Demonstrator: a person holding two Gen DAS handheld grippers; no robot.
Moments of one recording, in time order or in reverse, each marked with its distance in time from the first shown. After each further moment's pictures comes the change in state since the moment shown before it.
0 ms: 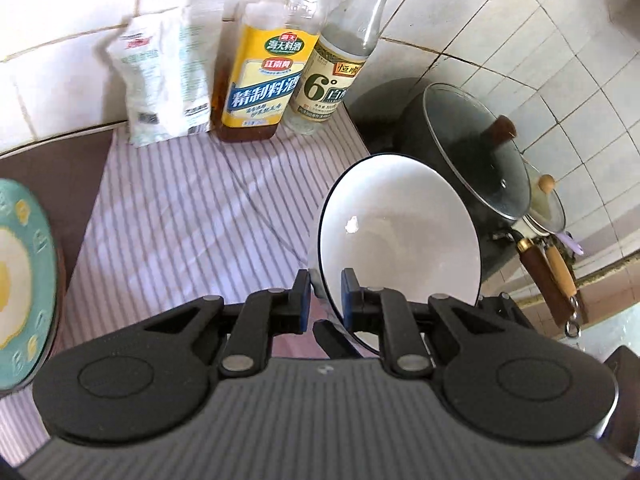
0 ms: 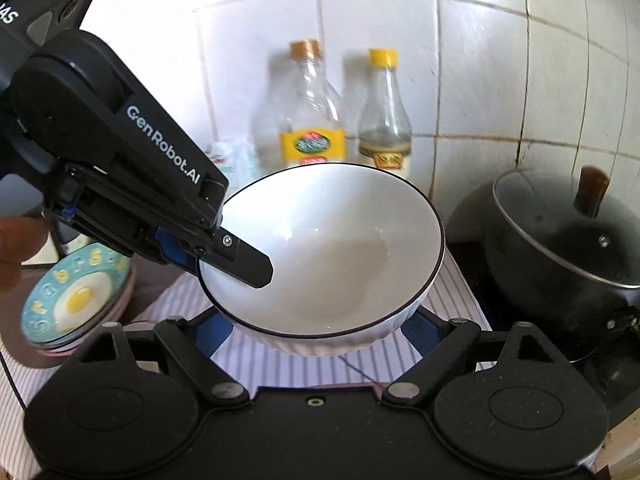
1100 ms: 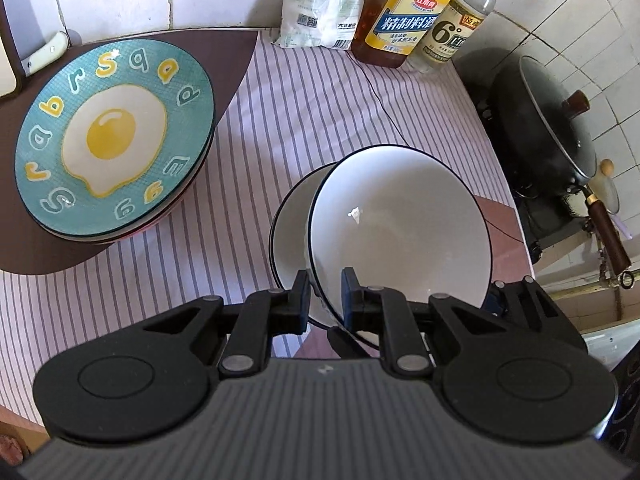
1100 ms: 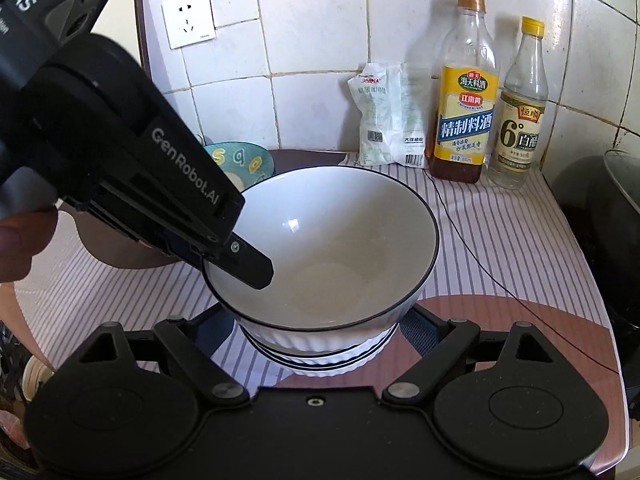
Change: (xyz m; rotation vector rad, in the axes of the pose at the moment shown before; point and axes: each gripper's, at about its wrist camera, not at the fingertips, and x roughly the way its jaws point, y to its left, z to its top) left arm -0.038 0.082 -0.093 -0.141 0.067 0.163; right arm -0.019 0.105 -0.047 -0.139 0.177 0.175
